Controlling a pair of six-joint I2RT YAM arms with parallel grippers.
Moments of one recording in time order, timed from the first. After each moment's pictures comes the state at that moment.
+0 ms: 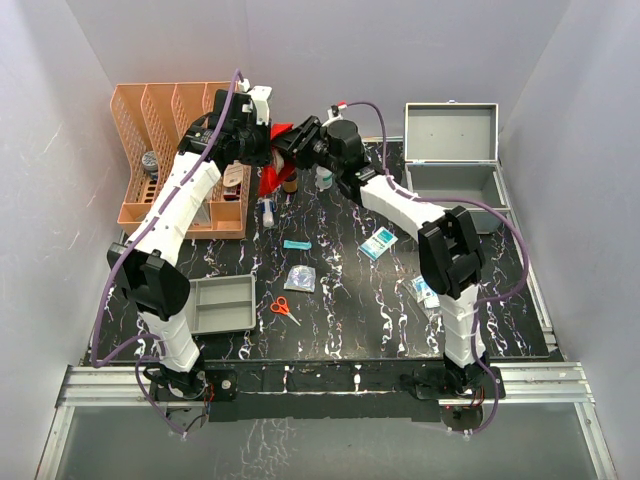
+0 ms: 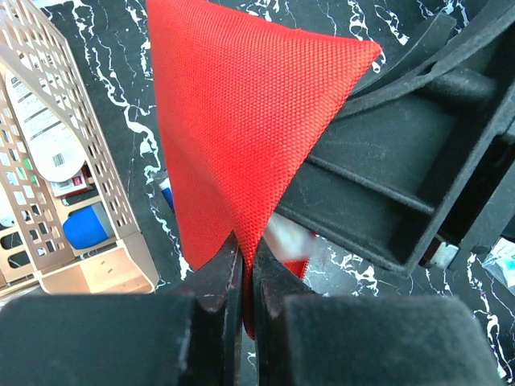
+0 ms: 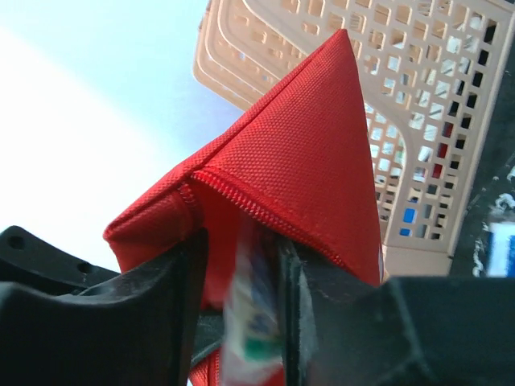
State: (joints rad) left arm -0.36 1.81 1.96 -0.83 0.09 -0.11; right arm 0.56 2.08 1.73 0.32 -0.26 1.22
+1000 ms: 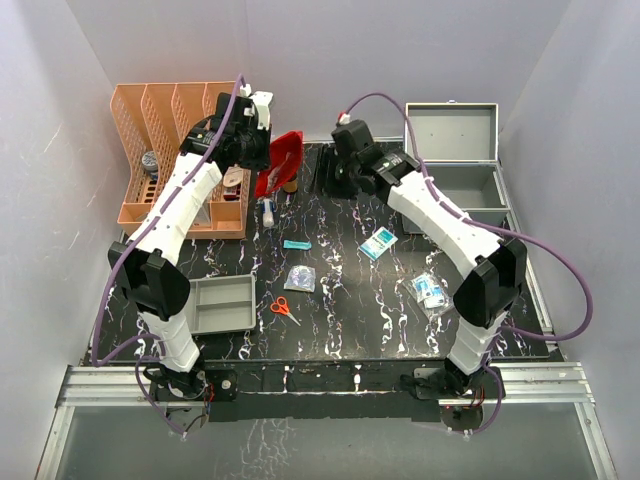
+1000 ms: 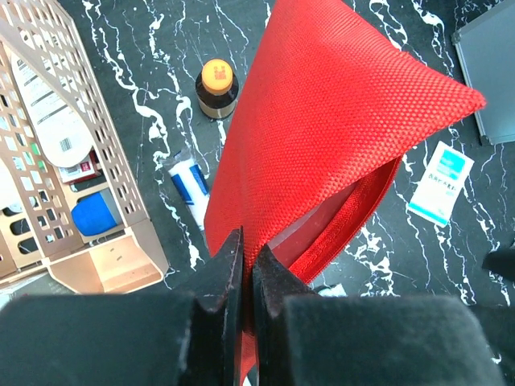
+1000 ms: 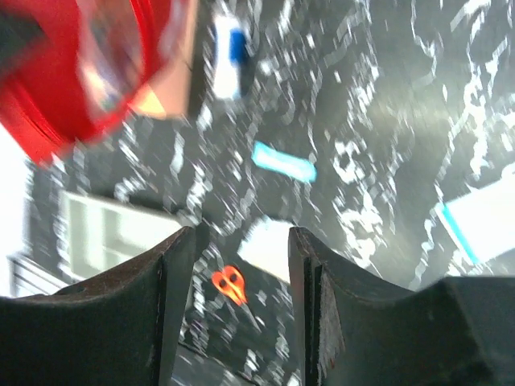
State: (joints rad) left arm -0.36 1.81 1.94 -0.85 0.07 -0.08; right arm 0.61 1.80 1.84 -0.72 -0.03 0.66
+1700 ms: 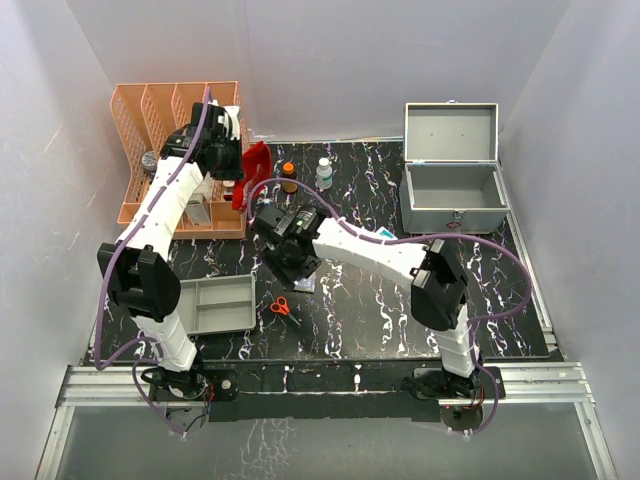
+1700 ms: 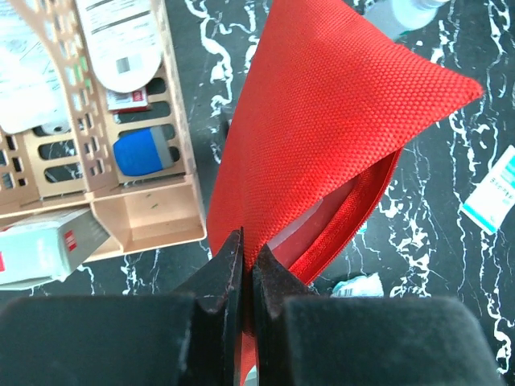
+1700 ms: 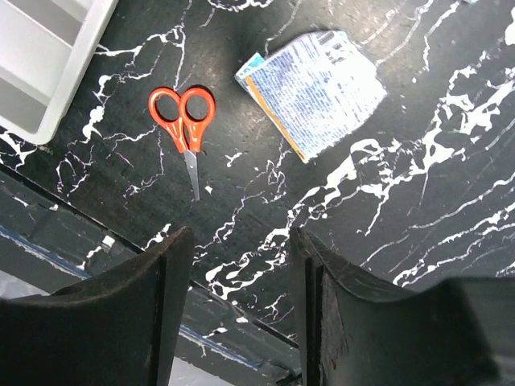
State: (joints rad) left arm -0.24 1.78 1.81 -0.87 0.07 -0.13; right arm 1.01 1.99 1.84 -1.09 0.04 0.28
